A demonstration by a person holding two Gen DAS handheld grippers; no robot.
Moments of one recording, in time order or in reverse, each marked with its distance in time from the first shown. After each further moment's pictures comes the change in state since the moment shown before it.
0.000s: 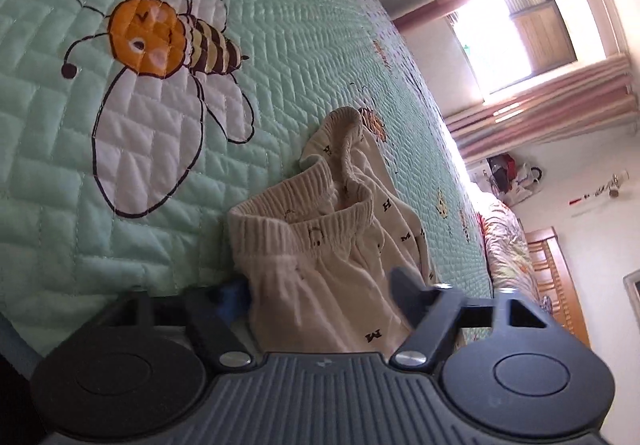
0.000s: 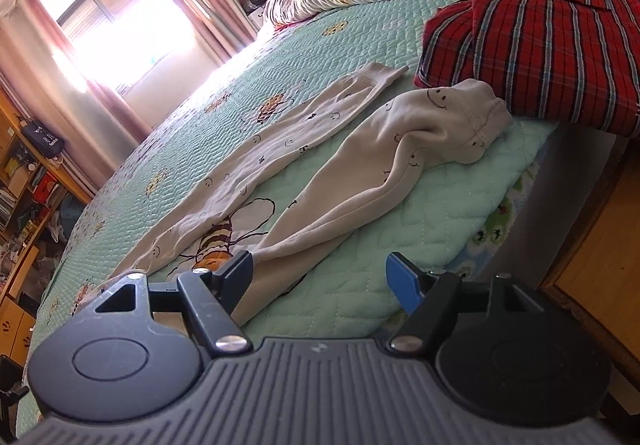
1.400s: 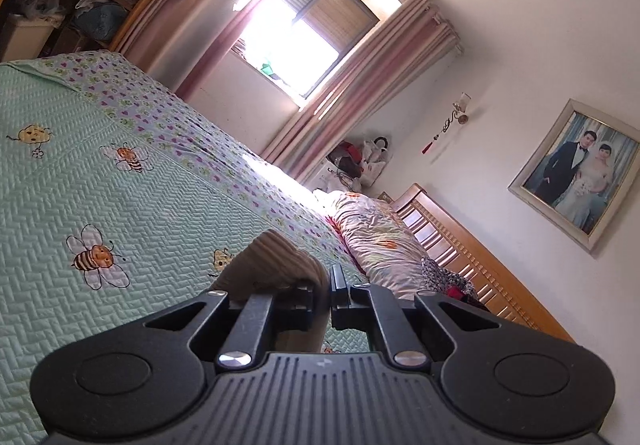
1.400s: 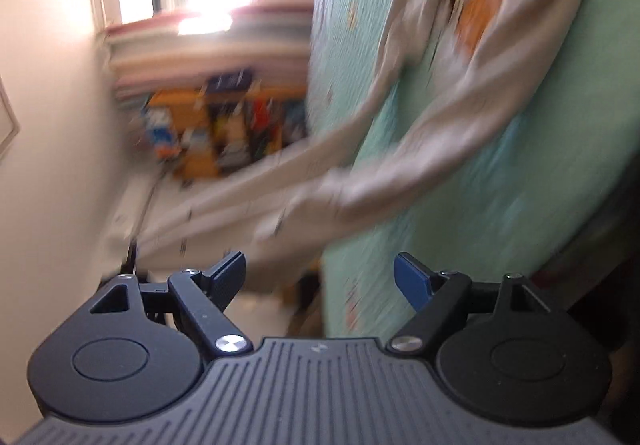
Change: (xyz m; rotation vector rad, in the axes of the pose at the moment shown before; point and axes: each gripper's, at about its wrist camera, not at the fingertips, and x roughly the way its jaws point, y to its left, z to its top) left arm -0.104 -0.315 -0.001 0.501 -0.114 -0.337; right arm 0.057 0.063 -0.045 0.542 0.662 0.817
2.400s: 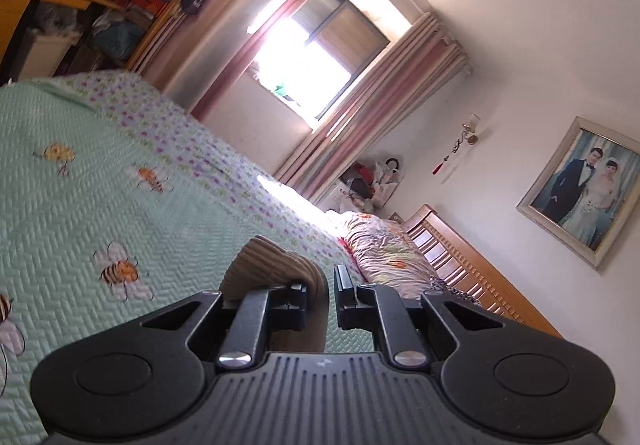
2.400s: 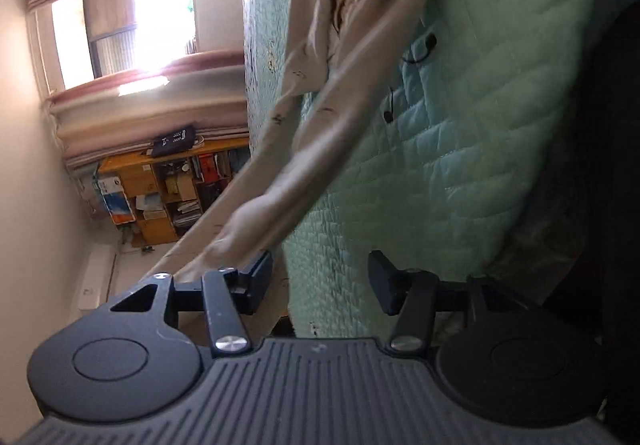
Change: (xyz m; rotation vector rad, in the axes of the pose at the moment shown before) left arm -0.054 0.004 0.013 0.000 -0.081 0.037; right arm 0.000 -0.037 -0.002 0.187 -0.217 -0.122
